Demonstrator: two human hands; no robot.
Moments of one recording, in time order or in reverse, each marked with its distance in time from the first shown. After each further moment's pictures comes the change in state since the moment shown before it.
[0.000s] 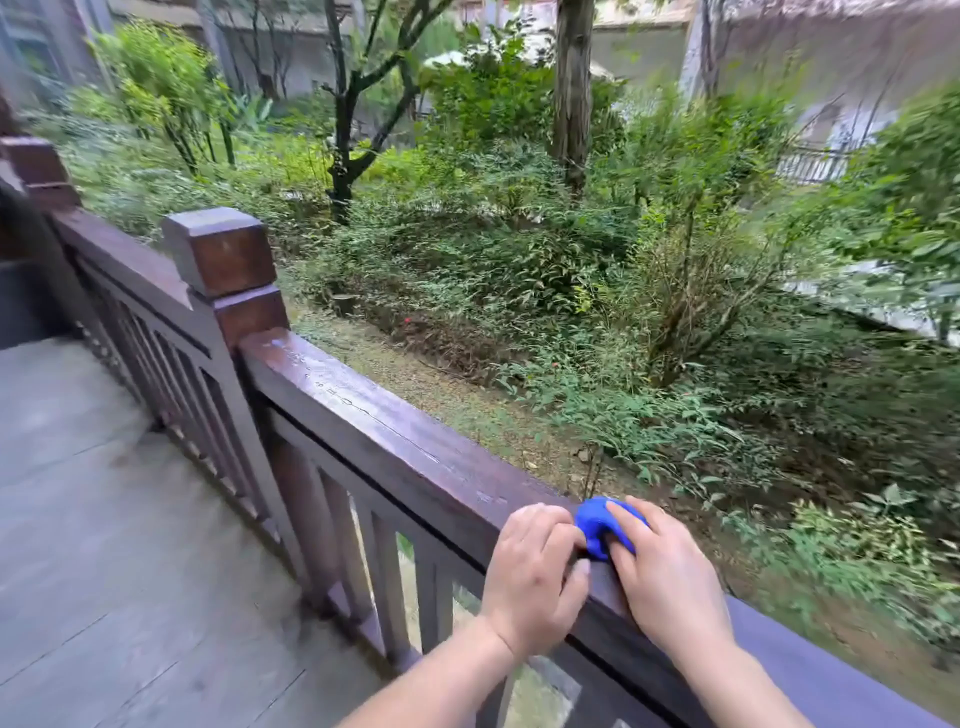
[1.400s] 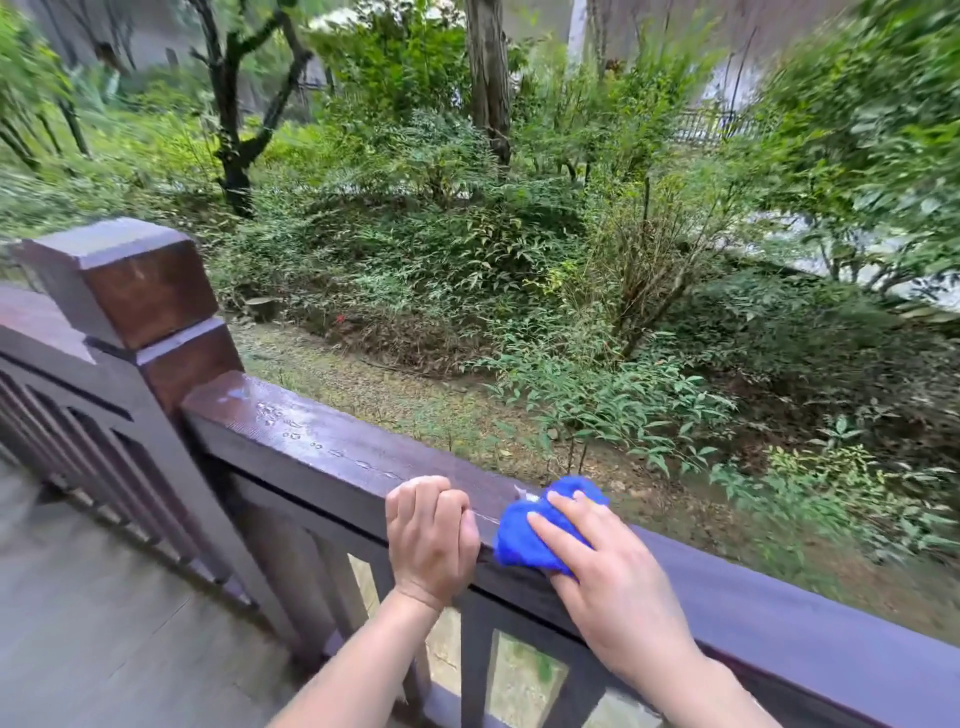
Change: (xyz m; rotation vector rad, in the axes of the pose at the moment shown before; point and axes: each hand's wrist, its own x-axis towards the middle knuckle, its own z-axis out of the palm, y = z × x) left_hand 0.023 -0.226 -0.068 0.178 0.226 0.014; right_hand 0.061 -0.132 0.090 -0.060 0.073 -0.124
